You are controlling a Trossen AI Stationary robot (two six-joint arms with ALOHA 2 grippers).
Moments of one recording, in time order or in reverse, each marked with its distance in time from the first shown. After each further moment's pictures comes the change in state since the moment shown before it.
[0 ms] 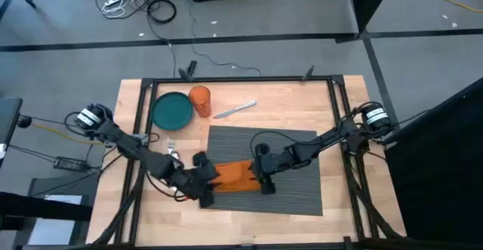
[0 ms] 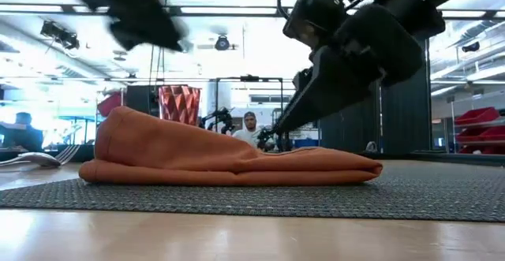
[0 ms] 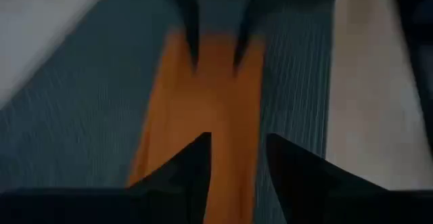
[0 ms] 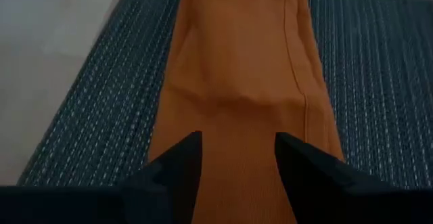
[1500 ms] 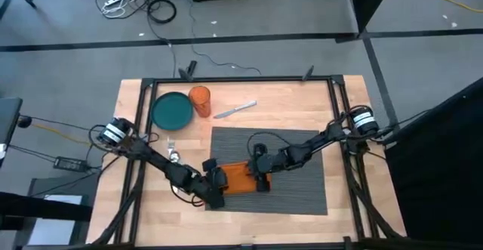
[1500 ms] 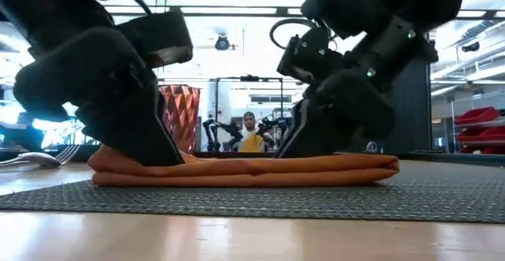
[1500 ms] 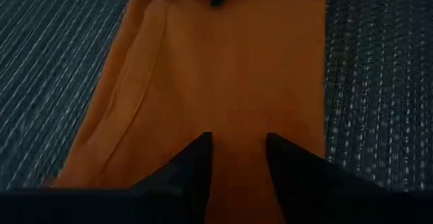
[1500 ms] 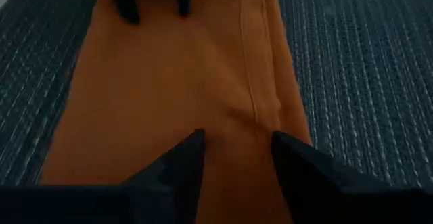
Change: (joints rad) left arm -0.013 0.311 -0.010 0.019 0.036 -0.140; right arm -0.026 0.102 -0.011 -0.067 0.067 0.025
